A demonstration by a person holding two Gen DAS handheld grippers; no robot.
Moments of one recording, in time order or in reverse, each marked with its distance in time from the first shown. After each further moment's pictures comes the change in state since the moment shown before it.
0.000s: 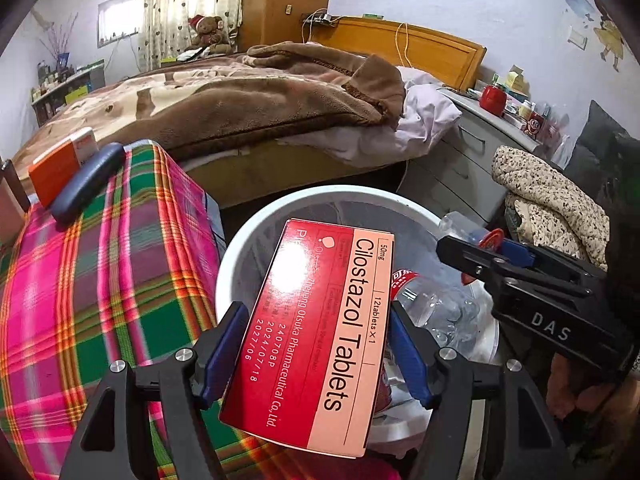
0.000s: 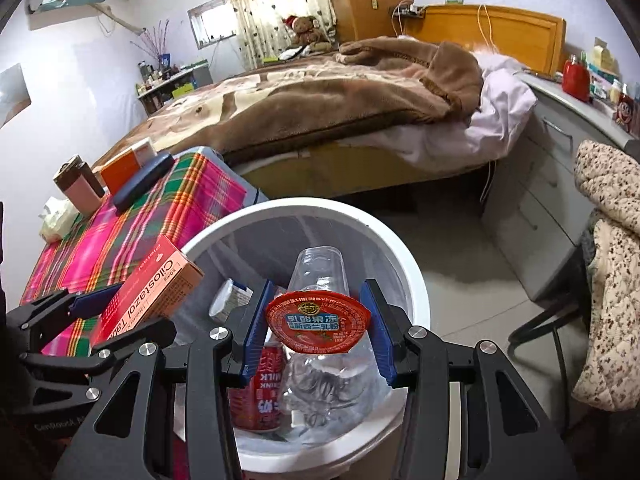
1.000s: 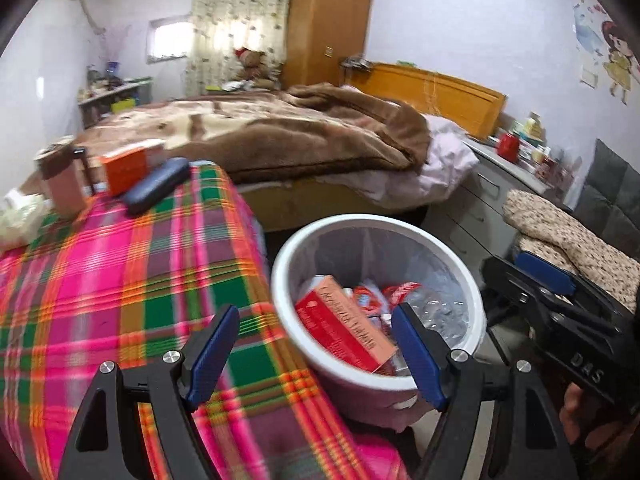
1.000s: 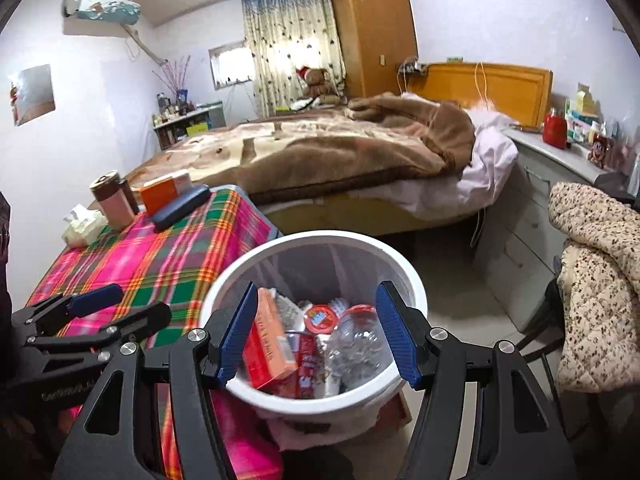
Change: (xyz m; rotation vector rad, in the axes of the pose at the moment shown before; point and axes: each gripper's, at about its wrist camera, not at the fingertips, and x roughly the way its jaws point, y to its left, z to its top) left arm -0.089 0.011 -0.047 -0.095 -0.182 0.116; right arm -0.078 0.034 -0.031 -0.066 -0.218 -0.020
